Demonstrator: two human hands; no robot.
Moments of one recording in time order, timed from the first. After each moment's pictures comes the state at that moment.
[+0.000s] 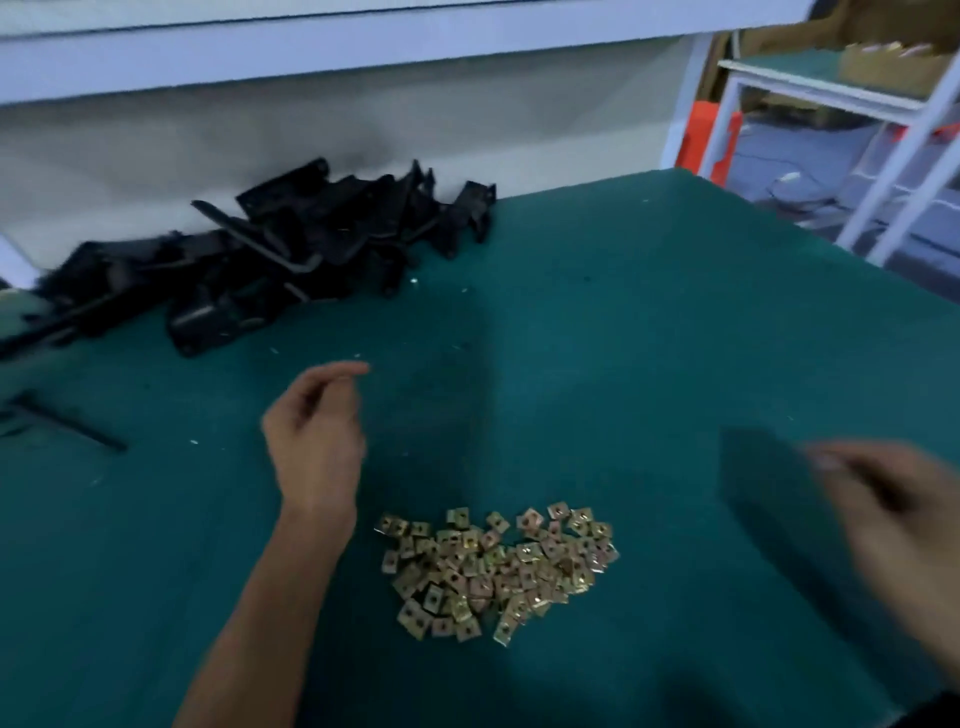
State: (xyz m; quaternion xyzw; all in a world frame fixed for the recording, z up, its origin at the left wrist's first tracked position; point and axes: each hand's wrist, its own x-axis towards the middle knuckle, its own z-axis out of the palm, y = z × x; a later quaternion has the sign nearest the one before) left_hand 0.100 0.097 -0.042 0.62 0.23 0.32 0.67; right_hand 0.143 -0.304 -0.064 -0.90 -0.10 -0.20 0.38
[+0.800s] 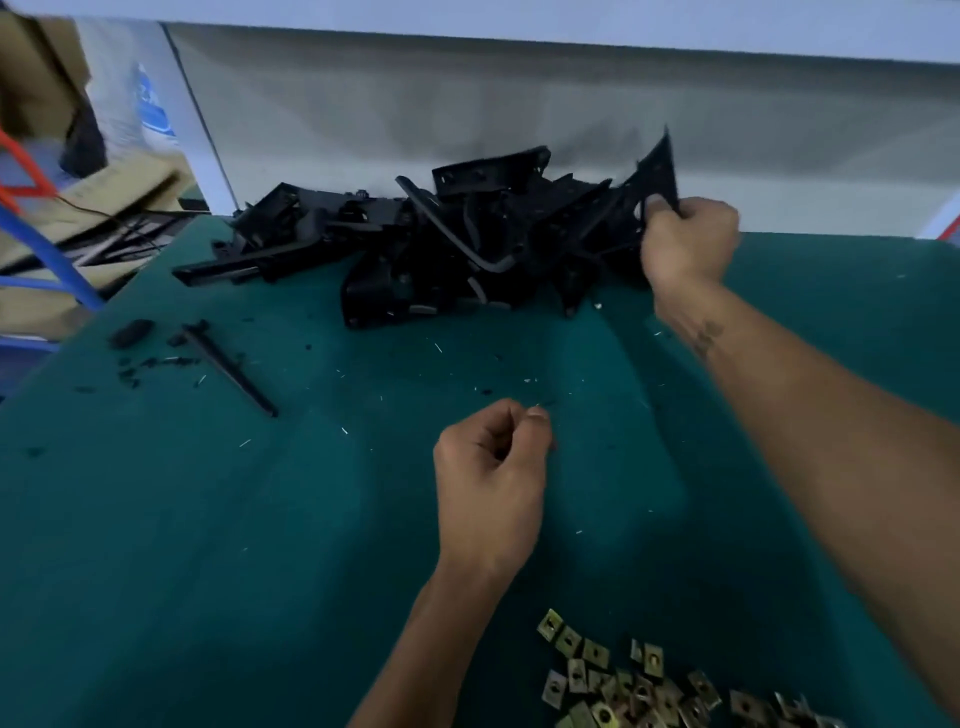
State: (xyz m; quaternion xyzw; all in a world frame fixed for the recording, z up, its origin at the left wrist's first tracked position) left_hand 0.118 0.129 -0.066 0.63 0.19 0.36 0.66; right_hand 0.382 0.112 0.006 -0.78 -0.06 -0.11 0.61
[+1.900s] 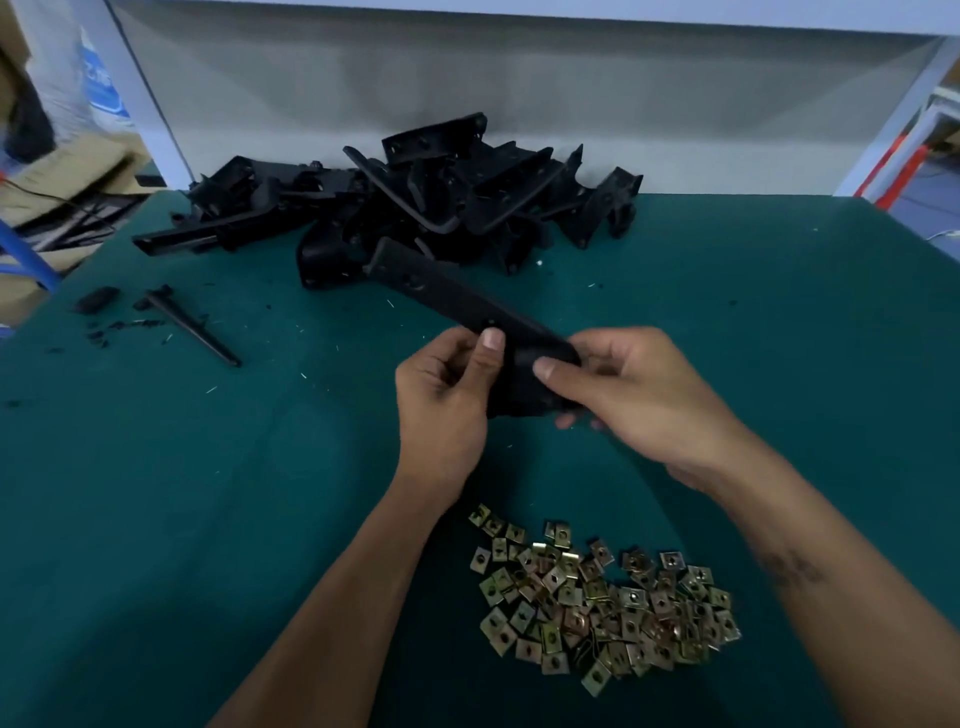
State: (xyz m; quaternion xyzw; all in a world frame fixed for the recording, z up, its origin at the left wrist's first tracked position) left_hand 0.121 0.113 -0.061 0.64 0.12 0.38 0.66; right_hand 0.200 -0.030 0.002 -0.81 -0.29 0.21 0.46
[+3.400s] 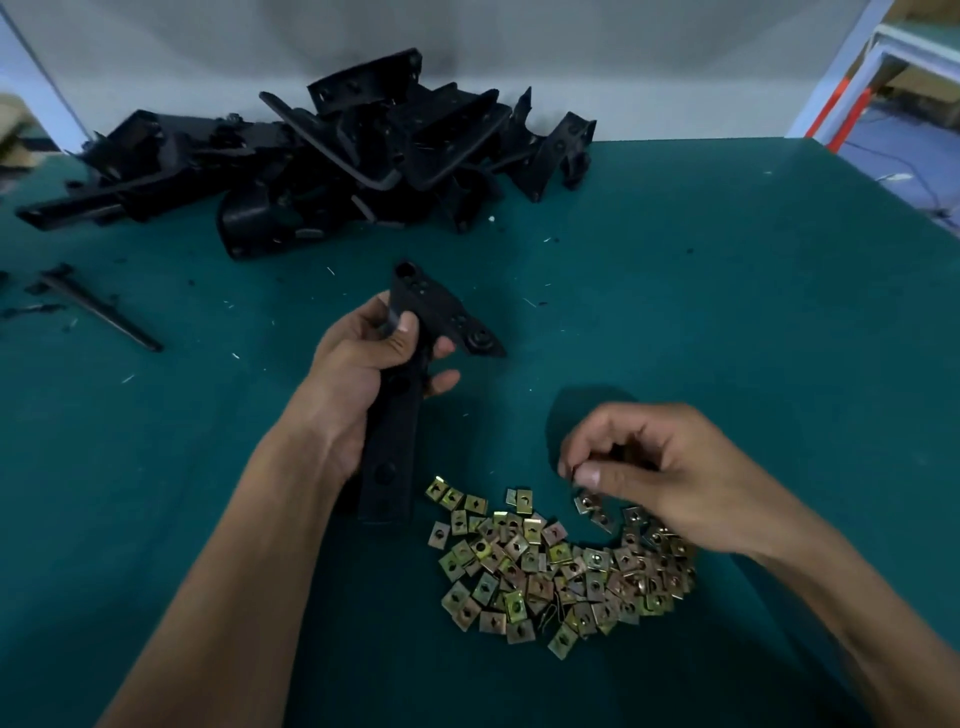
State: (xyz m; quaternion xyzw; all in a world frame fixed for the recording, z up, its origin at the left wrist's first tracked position) left_hand 0.109 0.145 -0.051 0.51 0.15 0.14 0.84; right_hand 0.187 -0.119 -0.045 -0.77 -0.39 0.28 0.43
